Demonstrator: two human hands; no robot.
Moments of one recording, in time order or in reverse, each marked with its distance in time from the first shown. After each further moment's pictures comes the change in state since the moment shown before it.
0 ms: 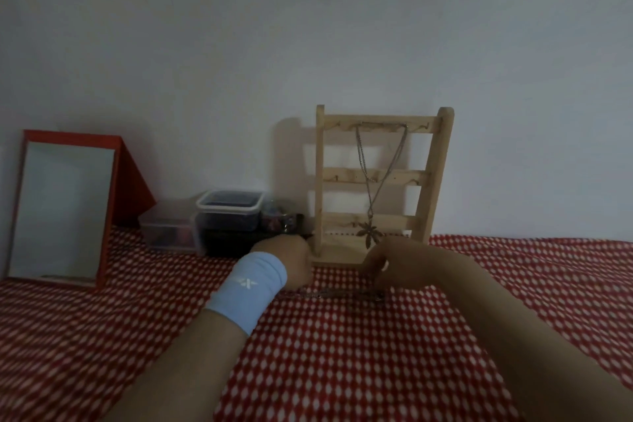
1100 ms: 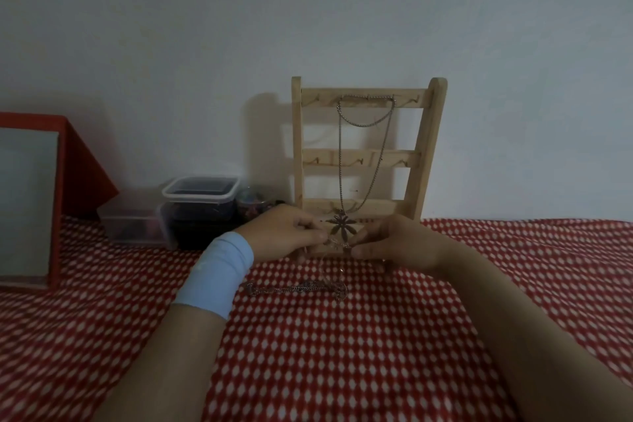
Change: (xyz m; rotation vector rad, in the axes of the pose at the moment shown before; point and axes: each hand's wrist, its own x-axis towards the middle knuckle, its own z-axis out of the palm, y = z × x) left_hand 0.011 0.016 -0.018 -0.683 0.005 0.238; right_hand -0.007 0.021 0.003 0.692 0.109 -0.056
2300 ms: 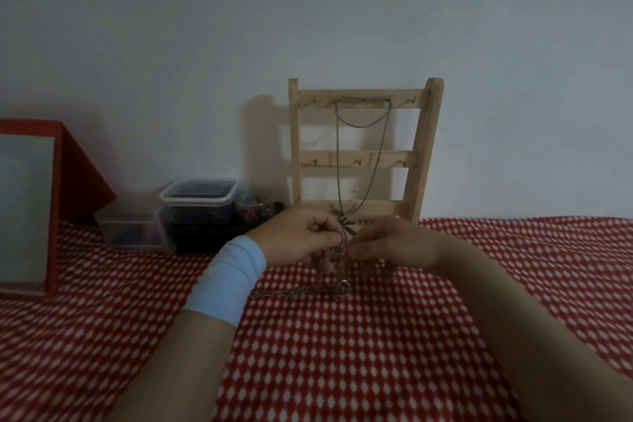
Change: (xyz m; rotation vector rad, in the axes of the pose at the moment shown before) left_hand -0.005 0.021 0.013 -0.112 -0.036 0.051; right_hand -0.003 -0.013 0.001 -0.121 -0.086 0.030
